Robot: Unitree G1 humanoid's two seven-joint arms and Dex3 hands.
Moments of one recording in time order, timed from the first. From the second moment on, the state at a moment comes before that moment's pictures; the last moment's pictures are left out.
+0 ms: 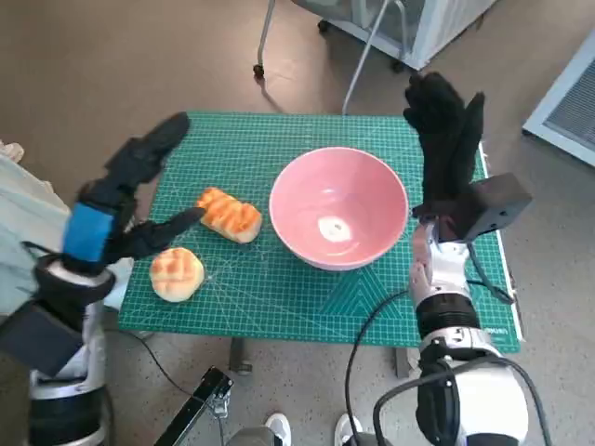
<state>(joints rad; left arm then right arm) -0.31 0.49 0.21 -0.07 -0.12 -0.33 -0.42 -1.00 -0.06 -0.31 1.17 0.14 -0.76 0.21</state>
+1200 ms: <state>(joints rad) -0.71 0.75 -0.15 0.44 0.41 -0.35 -0.56 -0.84 -0.04 -0.13 0.60 0.30 -0.79 0.55</state>
